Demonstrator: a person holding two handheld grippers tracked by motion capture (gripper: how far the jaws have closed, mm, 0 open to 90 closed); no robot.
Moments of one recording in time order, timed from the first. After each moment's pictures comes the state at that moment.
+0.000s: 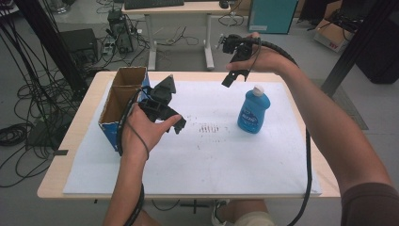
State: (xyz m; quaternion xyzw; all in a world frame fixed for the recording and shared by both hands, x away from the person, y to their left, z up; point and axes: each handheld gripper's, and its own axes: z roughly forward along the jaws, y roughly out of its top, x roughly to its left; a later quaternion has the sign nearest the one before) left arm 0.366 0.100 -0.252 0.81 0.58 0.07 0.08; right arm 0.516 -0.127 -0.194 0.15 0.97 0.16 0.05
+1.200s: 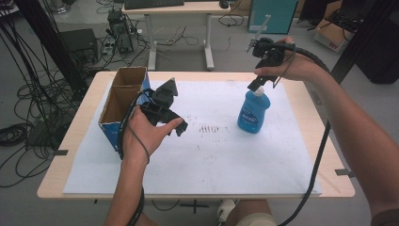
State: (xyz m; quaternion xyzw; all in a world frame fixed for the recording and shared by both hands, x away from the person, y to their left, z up) left arm 0.358 0.097 -0.256 0.81 0.57 0.08 0.09; right arm 0.486 -0.202 -0.188 0.19 0.96 0.17 0.08
